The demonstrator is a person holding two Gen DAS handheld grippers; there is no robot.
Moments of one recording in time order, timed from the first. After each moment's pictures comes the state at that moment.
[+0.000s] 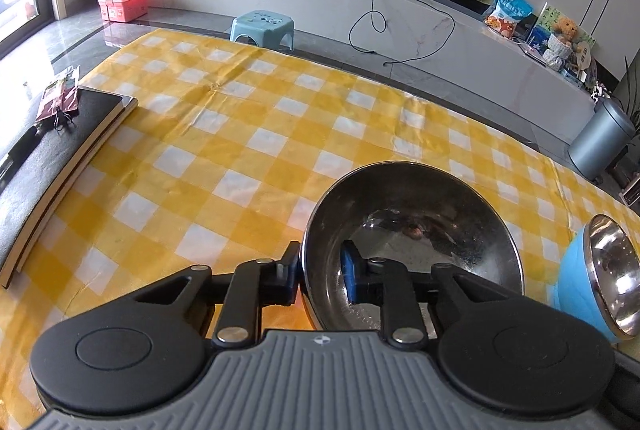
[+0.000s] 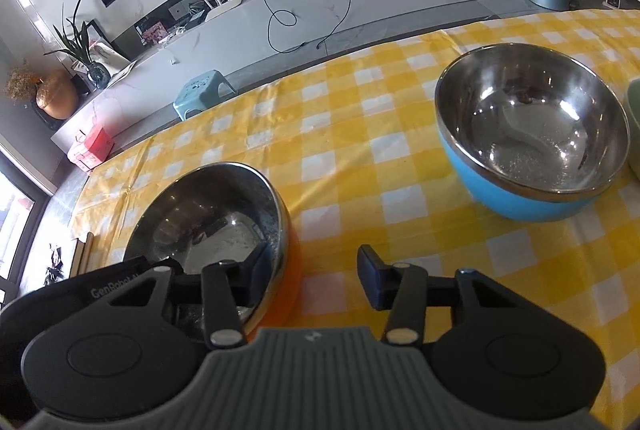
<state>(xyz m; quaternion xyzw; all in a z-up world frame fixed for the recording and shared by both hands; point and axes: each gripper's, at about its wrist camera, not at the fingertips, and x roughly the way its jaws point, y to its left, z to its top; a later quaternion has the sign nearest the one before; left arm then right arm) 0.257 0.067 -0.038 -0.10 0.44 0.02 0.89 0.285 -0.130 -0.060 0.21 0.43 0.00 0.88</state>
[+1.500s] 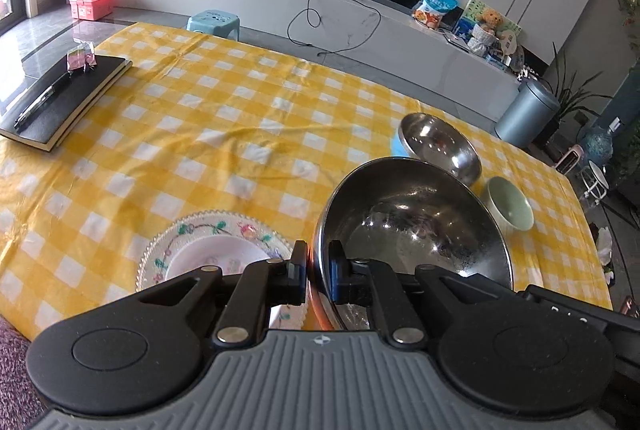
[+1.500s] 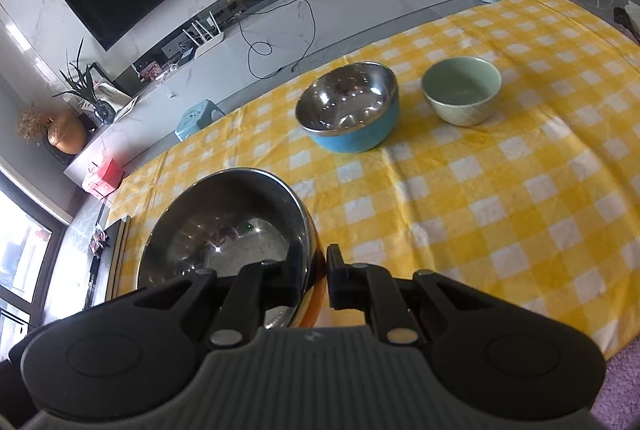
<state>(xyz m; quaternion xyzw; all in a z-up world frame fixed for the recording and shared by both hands) 0.073 0.001 0.035 -0.12 0.43 -0.06 0.89 0.079 -0.225 0.019 0.26 0.40 -0.02 0.88</state>
